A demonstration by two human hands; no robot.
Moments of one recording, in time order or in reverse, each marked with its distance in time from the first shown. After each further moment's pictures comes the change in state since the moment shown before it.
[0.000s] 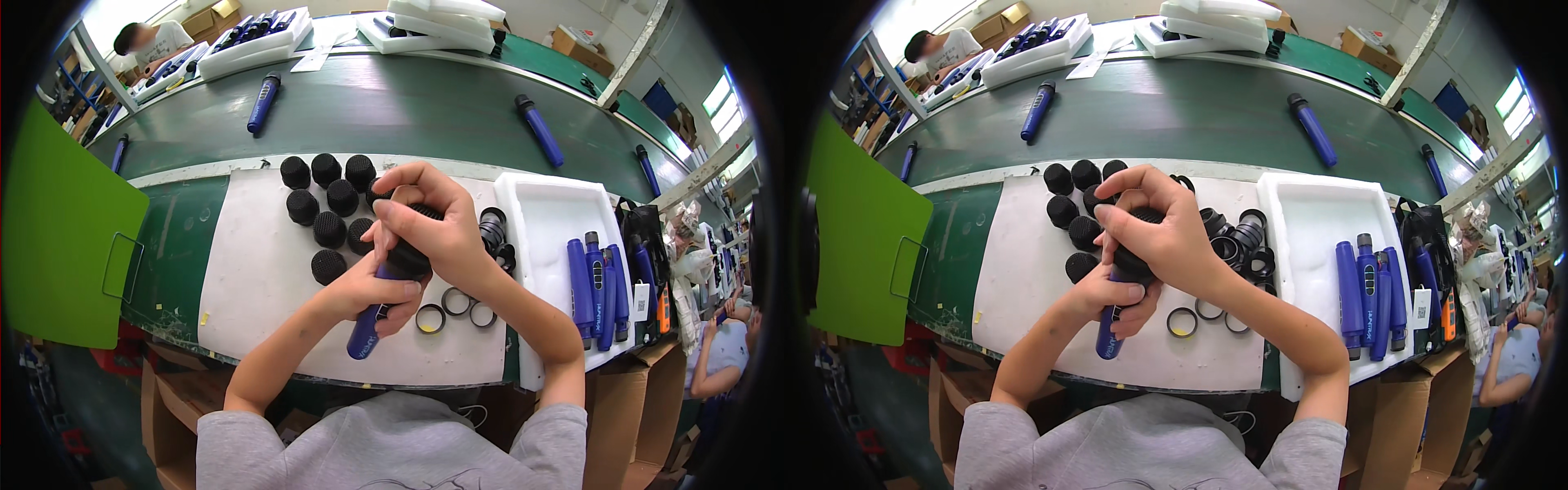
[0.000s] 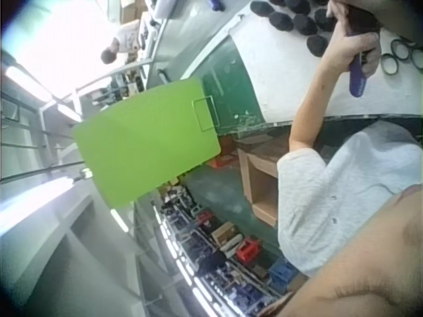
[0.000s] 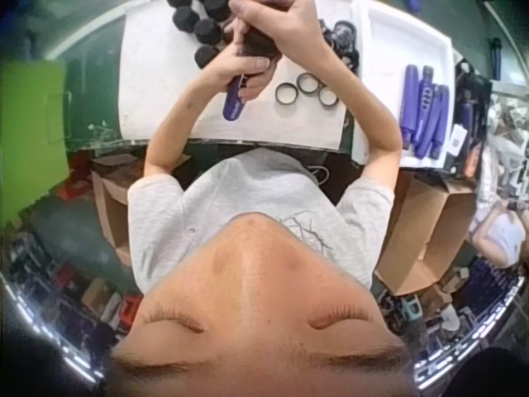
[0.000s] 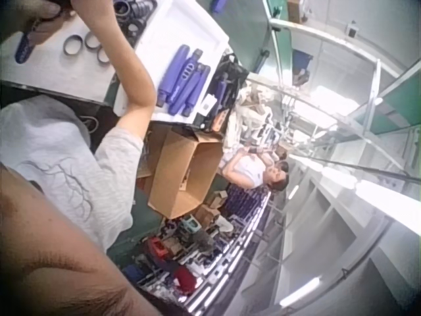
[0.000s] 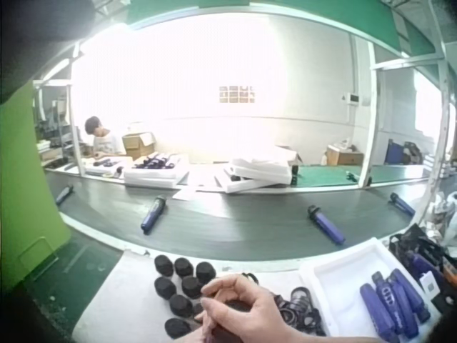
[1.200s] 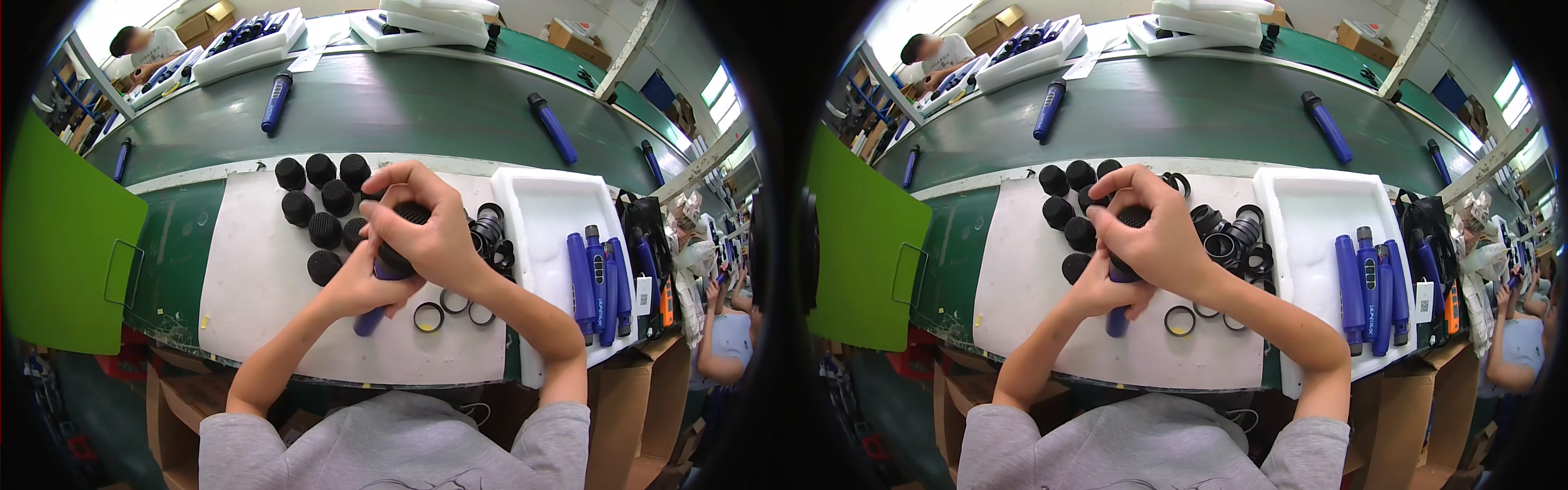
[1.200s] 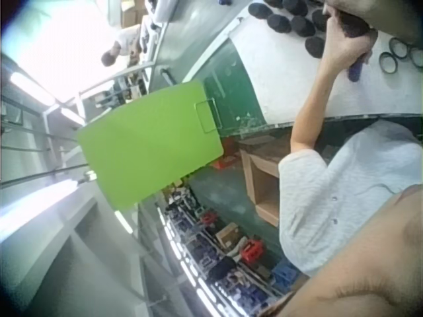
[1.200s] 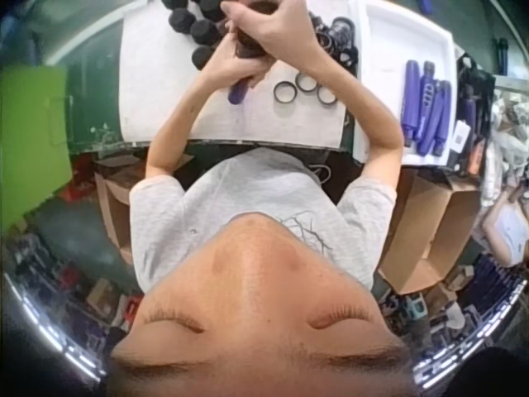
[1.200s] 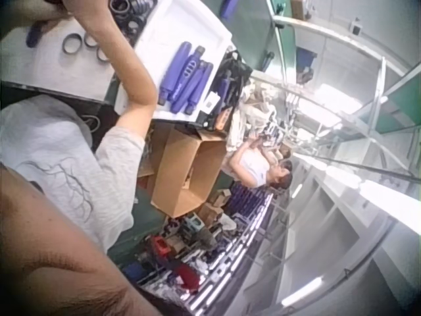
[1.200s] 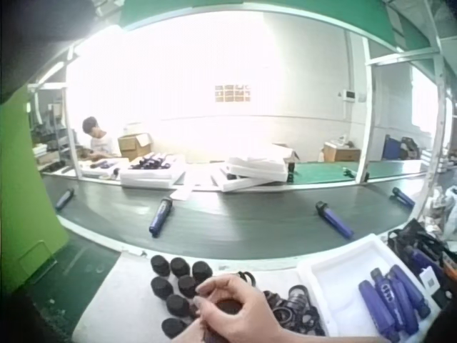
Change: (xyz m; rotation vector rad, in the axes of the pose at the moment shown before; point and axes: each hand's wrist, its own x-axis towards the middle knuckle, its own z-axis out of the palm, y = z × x) left_hand 0.008 -0.002 0.003 0.564 0.346 0.207; right_hand -0.001 0.006 0.000 -0.272 0.059 -0.035
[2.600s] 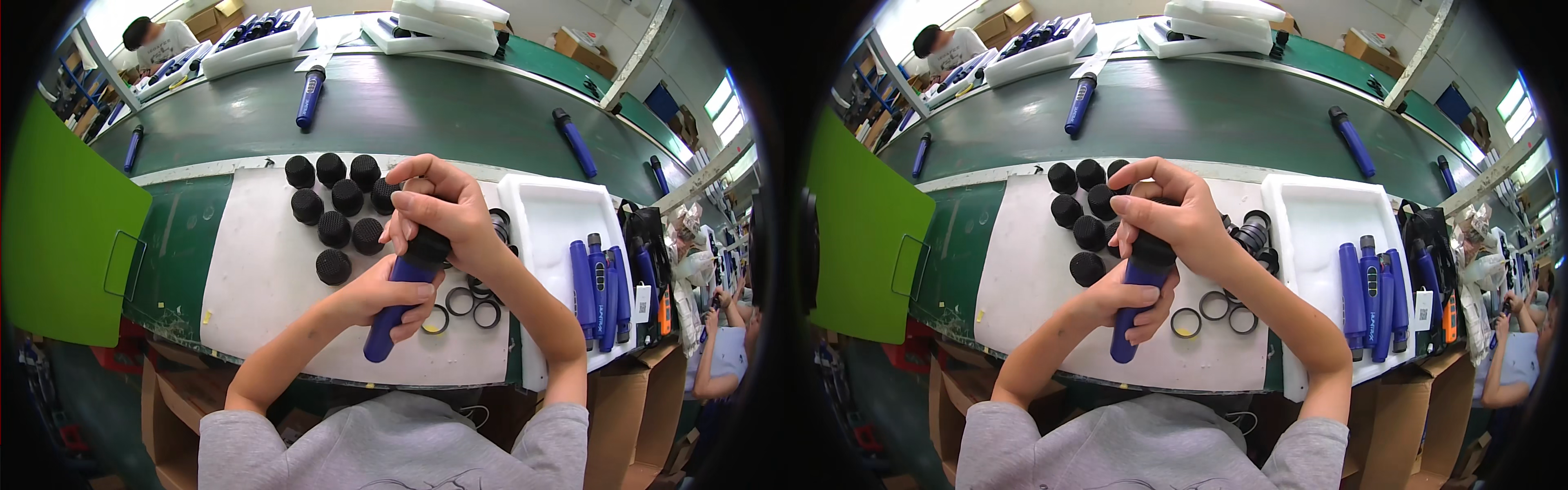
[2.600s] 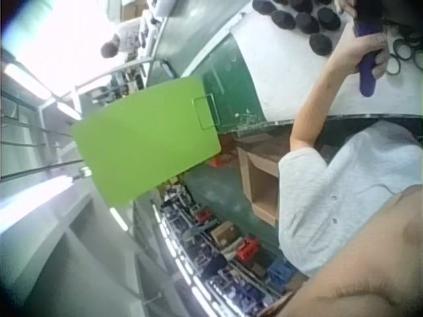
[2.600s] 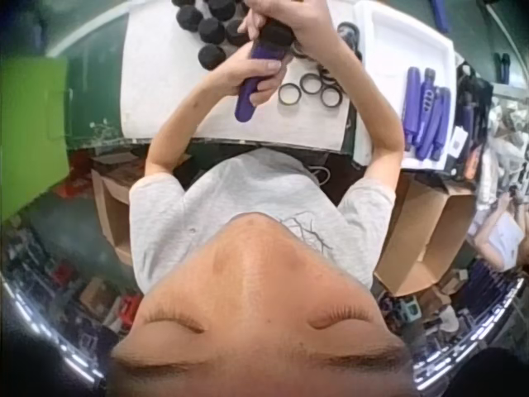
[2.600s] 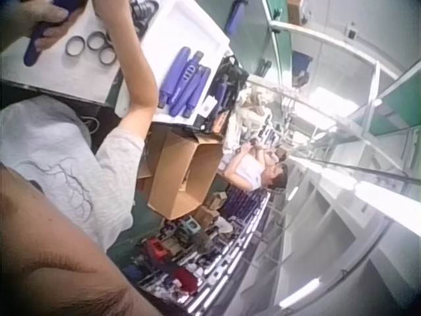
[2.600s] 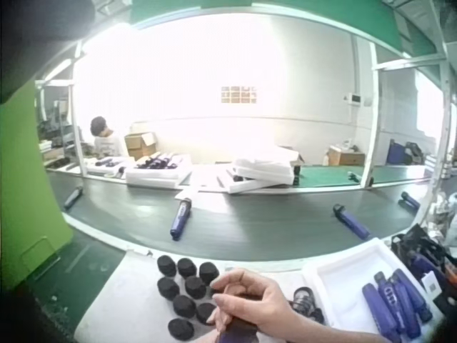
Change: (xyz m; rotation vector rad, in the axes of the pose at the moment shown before) left_hand -0.006 0.001 0.005 -0.568 -0.299 -0.180; right_hand 0.012 -0.001 -0.019 0.438 -0.168 0.099
